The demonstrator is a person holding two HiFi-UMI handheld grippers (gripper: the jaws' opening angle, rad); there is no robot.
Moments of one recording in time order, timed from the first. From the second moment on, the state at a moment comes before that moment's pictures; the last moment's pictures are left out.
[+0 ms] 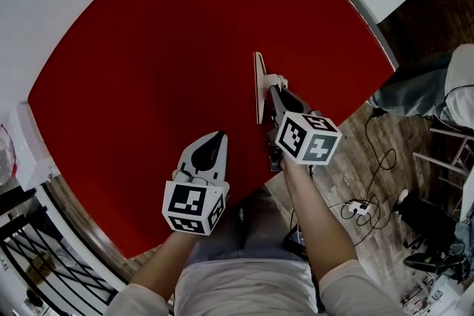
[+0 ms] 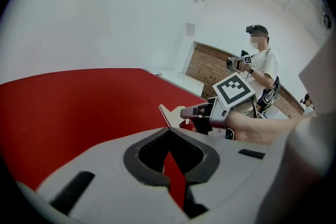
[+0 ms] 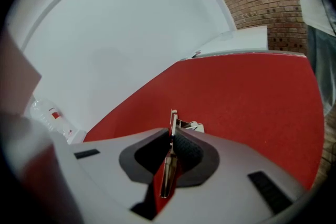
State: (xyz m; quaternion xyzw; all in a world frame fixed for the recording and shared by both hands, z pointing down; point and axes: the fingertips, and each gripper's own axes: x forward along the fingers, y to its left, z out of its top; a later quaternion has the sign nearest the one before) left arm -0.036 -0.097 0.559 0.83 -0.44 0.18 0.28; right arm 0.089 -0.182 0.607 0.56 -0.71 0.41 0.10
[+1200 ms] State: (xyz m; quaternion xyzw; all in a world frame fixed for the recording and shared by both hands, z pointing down) left arm -0.074 -0.071 0.457 0.82 -0.49 0.14 0.24; right arm 0.054 -0.107 0.458 0.52 -0.79 0.30 0.12
